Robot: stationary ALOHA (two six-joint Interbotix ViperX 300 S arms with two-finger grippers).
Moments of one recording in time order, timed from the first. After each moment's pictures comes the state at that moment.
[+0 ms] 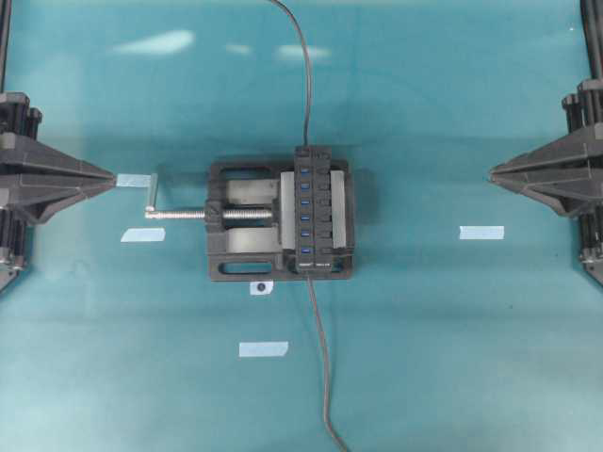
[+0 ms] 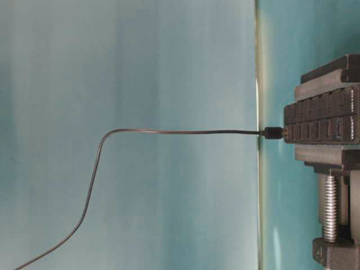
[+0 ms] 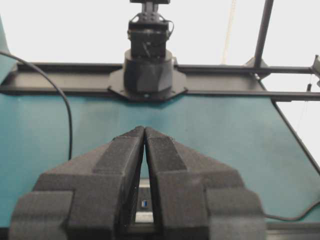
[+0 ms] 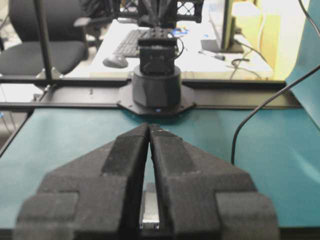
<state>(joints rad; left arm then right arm) 0.00 -0.97 1.19 0.00 -0.29 0.00 0.00 -0.96 1.17 0.00 -0.29 0.01</state>
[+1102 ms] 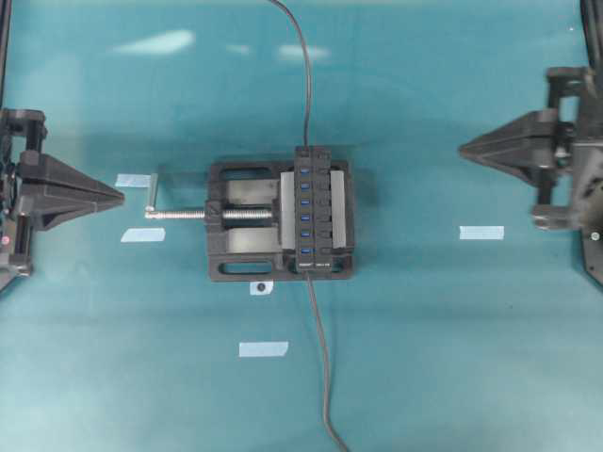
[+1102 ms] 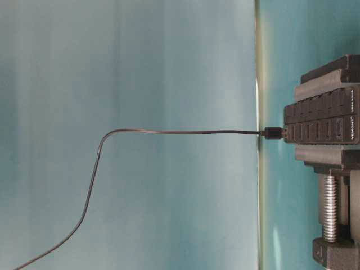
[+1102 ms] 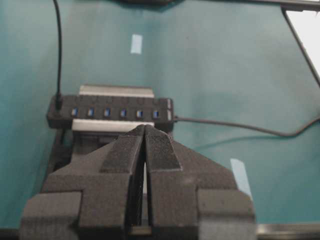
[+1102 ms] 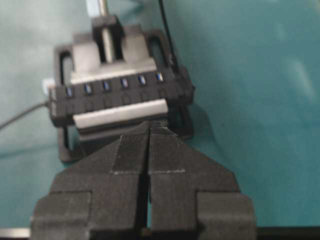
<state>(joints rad) 0.00 -0.96 1.16 0.01 0.01 -0.07 -0.17 -0.79 1.06 -0.05 0.18 0.10</state>
